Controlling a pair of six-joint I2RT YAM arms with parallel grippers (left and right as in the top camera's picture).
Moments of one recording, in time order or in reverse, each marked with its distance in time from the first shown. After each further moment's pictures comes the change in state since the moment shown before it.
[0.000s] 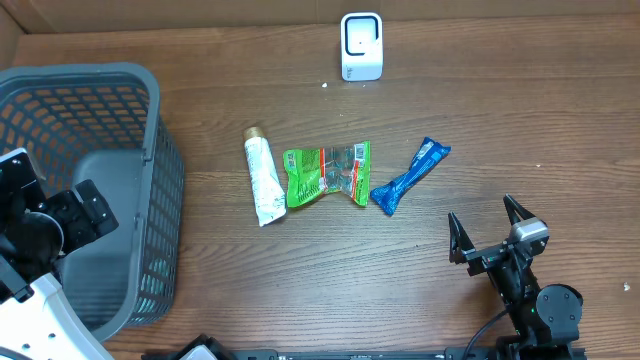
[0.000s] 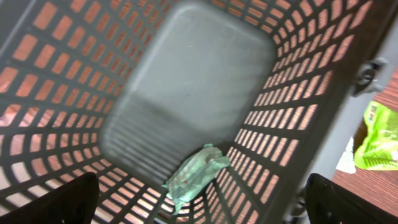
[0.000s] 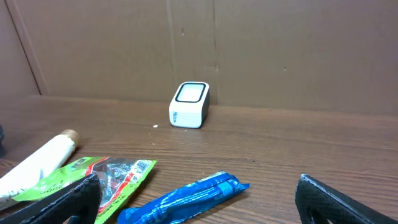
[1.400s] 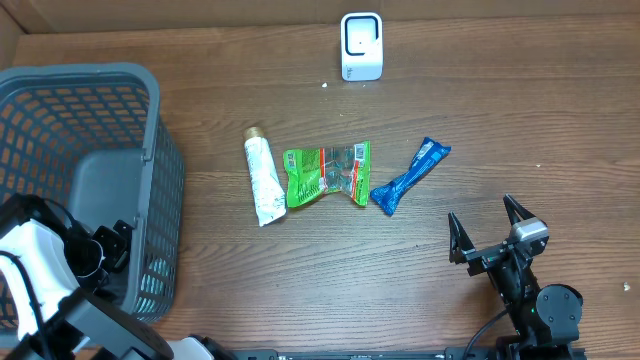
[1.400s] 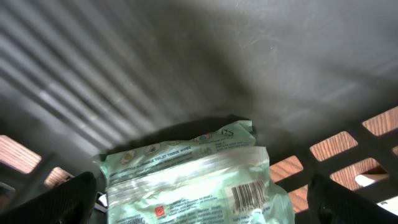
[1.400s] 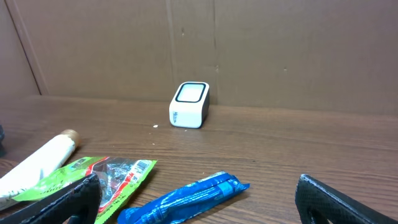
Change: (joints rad) left arm 0.150 0.347 -0.587 0.293 0.050 -0.299; right arm 0.000 0.000 0.000 0.000 0.000 0.000
